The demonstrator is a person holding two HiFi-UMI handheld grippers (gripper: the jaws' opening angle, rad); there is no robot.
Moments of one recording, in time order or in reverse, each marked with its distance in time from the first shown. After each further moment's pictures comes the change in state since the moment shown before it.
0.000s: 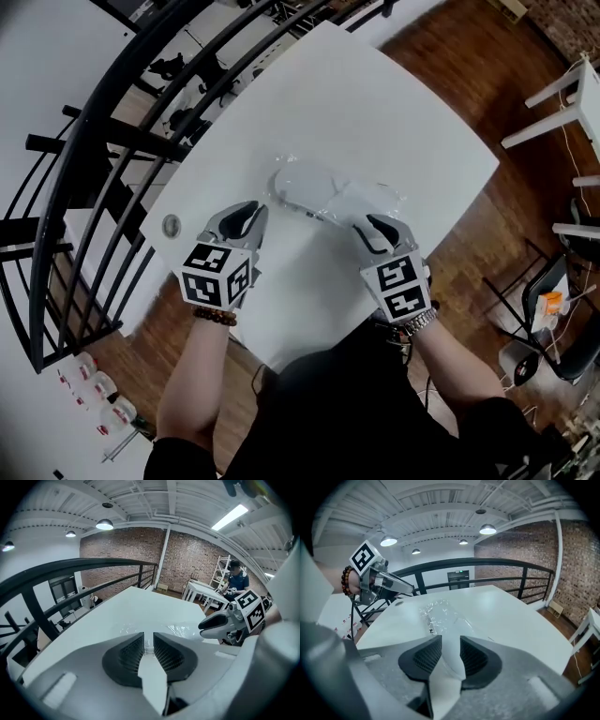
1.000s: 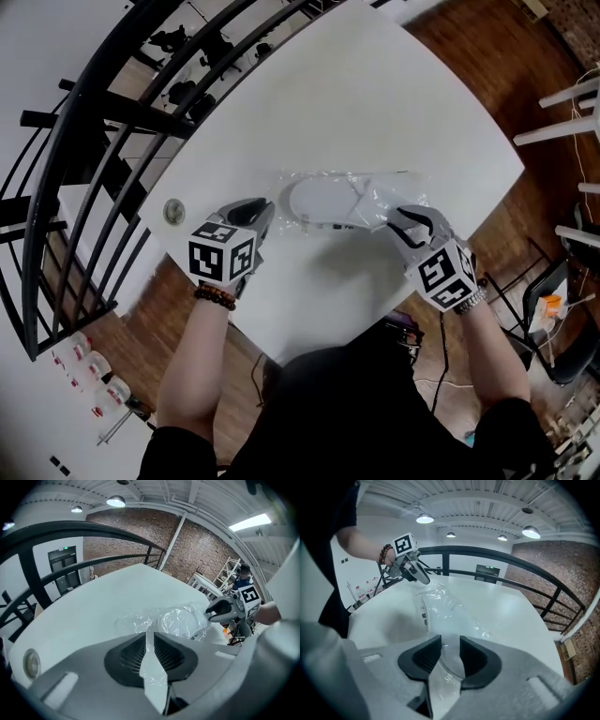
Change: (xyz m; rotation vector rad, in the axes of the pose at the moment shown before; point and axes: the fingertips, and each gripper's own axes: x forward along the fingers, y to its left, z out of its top) left arm 0.026 0.048 -0.069 -0.135 0.198 -0.056; right arm 0.015 -0.014 -0.026 -0.417 0.127 0.173
